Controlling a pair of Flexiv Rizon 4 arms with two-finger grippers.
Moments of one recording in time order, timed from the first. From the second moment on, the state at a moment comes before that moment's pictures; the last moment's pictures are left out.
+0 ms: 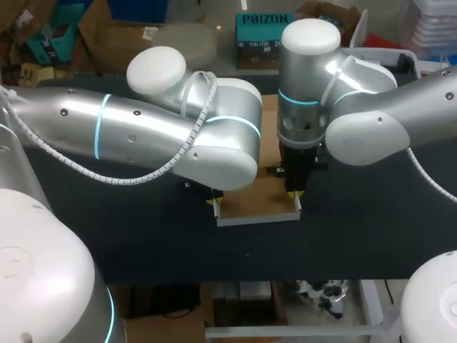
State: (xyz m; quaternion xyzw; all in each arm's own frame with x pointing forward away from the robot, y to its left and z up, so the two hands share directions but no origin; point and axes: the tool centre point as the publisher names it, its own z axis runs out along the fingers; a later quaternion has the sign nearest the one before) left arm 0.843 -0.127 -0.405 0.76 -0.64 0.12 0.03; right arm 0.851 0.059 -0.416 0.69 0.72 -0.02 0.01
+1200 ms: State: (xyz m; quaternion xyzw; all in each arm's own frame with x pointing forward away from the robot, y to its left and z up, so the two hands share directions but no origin) left arm 0.837 -0.132 -0.405 0.75 -0.65 0.11 0.01; right arm 0.848 0.052 -0.388 0.67 0.74 0.03 -0.01
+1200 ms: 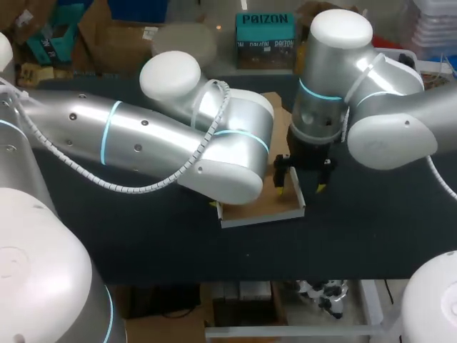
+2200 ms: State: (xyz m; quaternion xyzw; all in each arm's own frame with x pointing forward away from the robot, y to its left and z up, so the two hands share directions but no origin) left arm 0.827 -0.122 -0.405 0.74 -0.67 0.09 -0.02; right arm 0.847 0.008 -0.354 0.57 0.81 0.10 -0.08
